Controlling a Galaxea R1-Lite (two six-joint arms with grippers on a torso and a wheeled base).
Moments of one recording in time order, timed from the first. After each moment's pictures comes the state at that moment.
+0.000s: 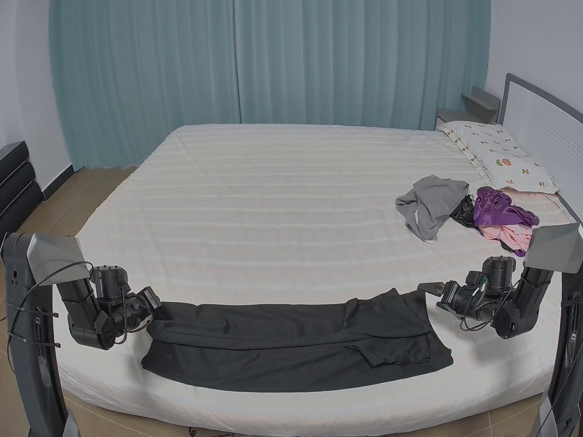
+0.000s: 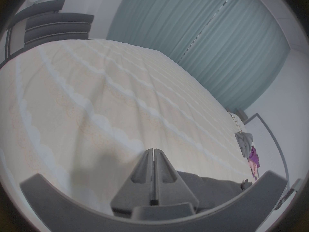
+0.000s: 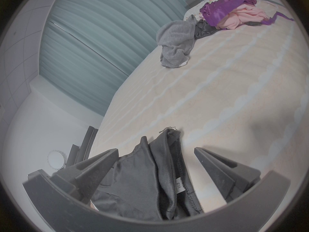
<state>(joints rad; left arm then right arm) 0.09 2.45 -0.68 -1.17 -0.16 -0.57 -0.02 2.40 -0.63 -1.19 0.46 0.61</state>
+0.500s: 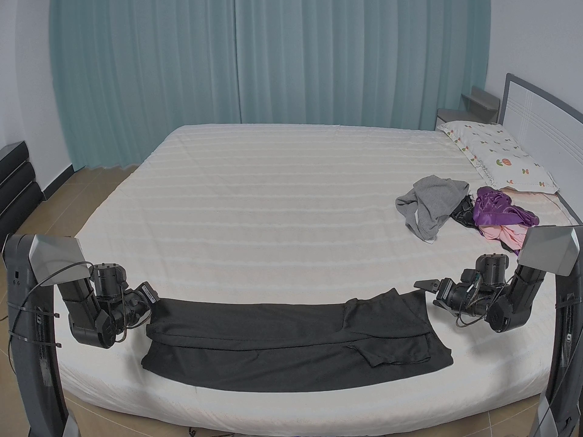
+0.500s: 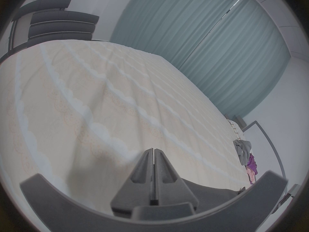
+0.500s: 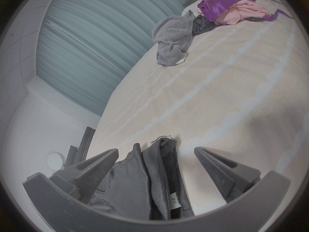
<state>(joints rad) 0.11 2.47 -0.71 -1.21 -0.16 -0.62 -0.02 2.46 -0.75 -1.11 0.45 0.61</state>
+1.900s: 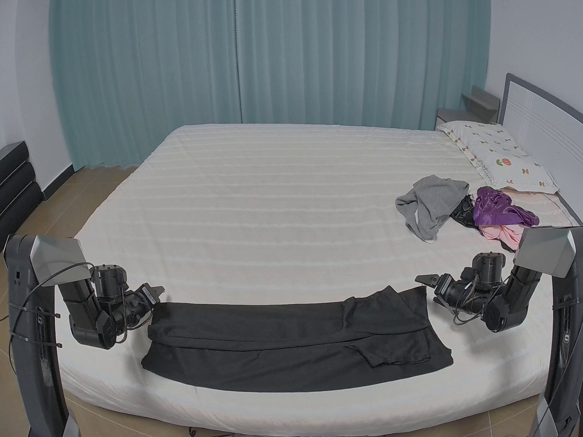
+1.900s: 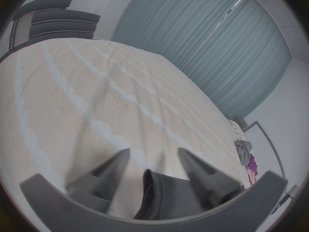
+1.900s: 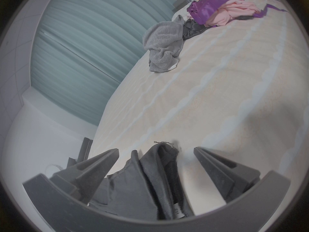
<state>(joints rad) 0.11 2.48 -0.71 -1.21 -0.16 -0.63 -0.01 2.48 -0.78 -1.13 0.36 0.71</state>
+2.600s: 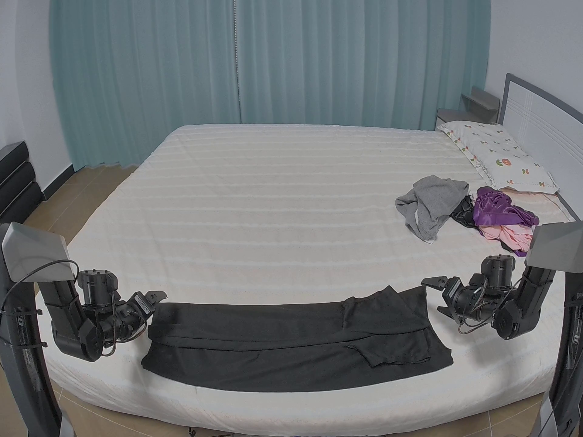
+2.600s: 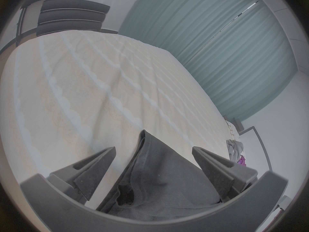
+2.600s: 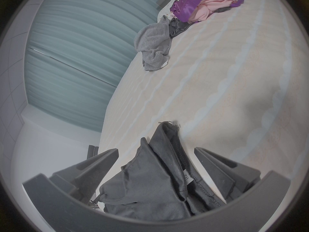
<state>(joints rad) 0.07 2.29 -0.46 -1.21 -0.16 -0.73 0.01 2.36 -0.60 -1.17 0.35 0.86</state>
